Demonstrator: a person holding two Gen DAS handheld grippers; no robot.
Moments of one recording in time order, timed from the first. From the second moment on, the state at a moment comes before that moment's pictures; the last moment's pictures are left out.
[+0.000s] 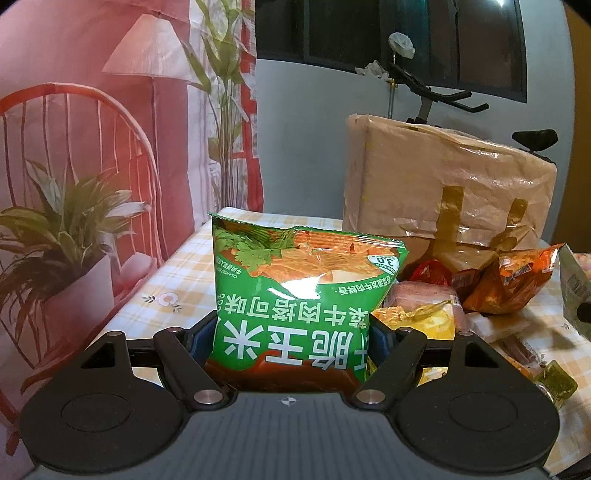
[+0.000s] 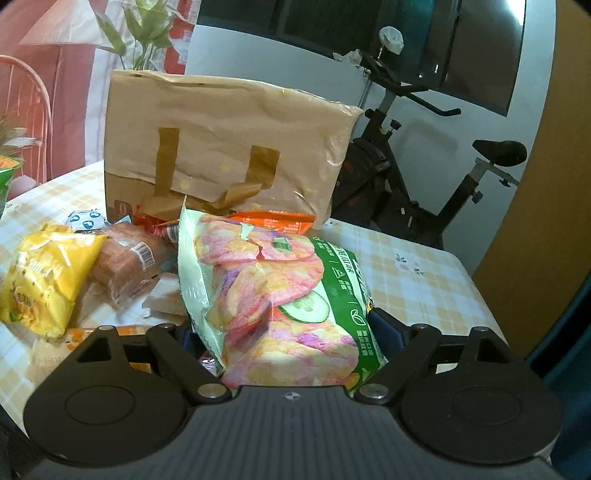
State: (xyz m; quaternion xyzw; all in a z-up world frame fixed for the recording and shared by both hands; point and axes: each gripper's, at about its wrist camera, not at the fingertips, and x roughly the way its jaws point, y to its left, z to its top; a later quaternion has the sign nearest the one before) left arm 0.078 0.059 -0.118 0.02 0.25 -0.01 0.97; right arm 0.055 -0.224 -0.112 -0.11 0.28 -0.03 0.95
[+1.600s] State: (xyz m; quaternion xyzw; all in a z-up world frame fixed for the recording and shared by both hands) left arm 0.269 -0.032 0.026 0.00 0.15 -0.13 0.98; right arm 0.307 -0.292 0.007 0.24 0.29 0.09 0.92
